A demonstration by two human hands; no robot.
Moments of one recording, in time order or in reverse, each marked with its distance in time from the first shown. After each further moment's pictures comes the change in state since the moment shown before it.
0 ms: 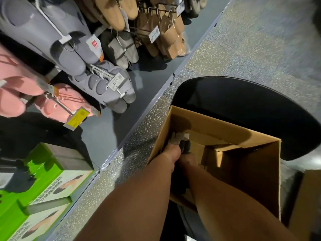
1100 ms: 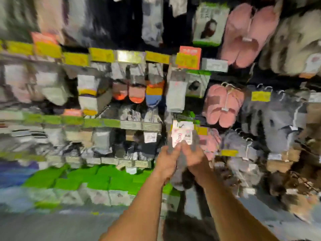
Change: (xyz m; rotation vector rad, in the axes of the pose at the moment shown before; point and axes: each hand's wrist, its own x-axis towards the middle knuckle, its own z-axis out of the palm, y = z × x) left_hand -0.555 -0.248 -0.404 -0.804 0.778 0.976; right_hand -0.611 -0.172 0.213 -0.317 -0.233 -1.243
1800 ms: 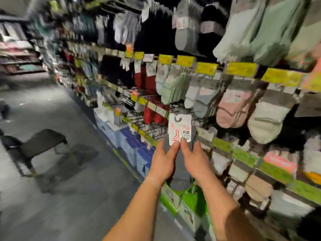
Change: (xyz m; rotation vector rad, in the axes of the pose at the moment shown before) left_hand -0.047 0.031 -0.628 0.159 0.926 0.105; right_hand -0.153 -0.351 0.565 -0.092 -0.692 -0.456
